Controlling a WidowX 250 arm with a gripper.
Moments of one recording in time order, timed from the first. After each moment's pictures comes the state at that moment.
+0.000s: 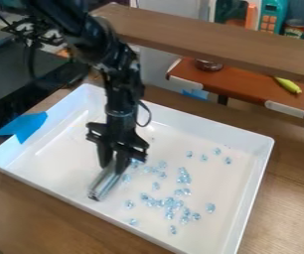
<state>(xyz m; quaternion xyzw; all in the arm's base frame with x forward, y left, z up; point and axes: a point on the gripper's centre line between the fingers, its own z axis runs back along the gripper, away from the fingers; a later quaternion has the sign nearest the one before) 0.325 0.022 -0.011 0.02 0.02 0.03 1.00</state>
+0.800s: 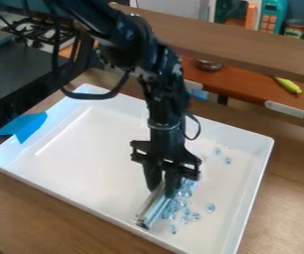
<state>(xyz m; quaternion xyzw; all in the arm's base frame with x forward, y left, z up) 0.315 -0.059 0.008 -0.06 0.01 -0.01 1.00</state>
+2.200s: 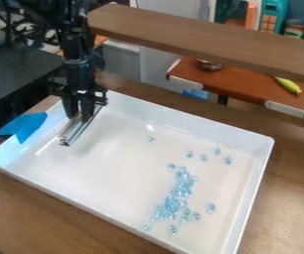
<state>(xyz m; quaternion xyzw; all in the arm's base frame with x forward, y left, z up) 0.378 0.148 0.018 0.01 0.00 0.11 0.99</state>
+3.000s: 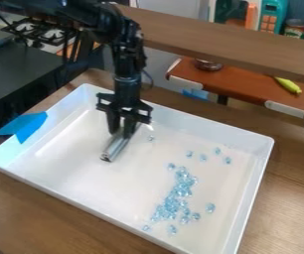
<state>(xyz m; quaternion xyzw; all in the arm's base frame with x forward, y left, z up) 0.404 0.071 -0.005 0.01 0.02 0.07 1.00</state>
